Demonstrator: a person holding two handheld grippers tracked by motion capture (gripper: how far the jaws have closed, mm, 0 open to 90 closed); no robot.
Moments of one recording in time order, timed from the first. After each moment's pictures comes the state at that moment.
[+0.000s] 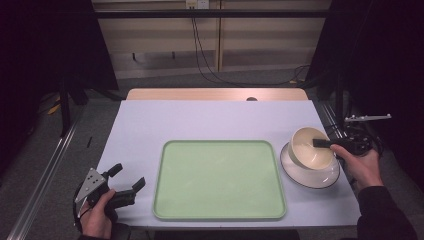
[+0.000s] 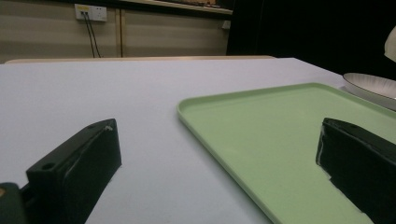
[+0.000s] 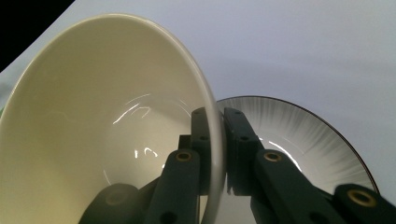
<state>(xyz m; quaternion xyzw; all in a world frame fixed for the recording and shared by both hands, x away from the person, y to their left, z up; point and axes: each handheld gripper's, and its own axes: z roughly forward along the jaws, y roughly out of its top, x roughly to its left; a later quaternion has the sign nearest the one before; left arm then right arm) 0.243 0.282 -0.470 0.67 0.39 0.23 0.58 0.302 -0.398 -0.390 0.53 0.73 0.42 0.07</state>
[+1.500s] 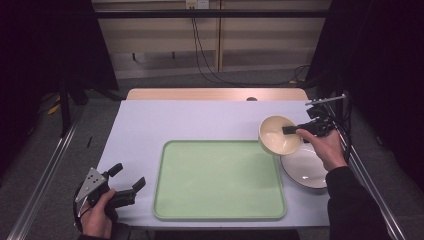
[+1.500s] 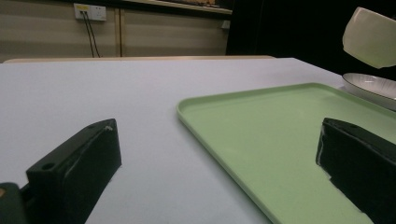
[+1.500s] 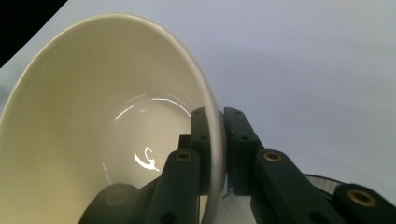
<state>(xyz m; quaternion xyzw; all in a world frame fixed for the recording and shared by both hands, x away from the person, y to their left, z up) 0.244 0.283 -0.471 0.68 0.39 0.22 0.58 0.363 -0.321 -0.381 0.51 0.76 0.39 0.05</state>
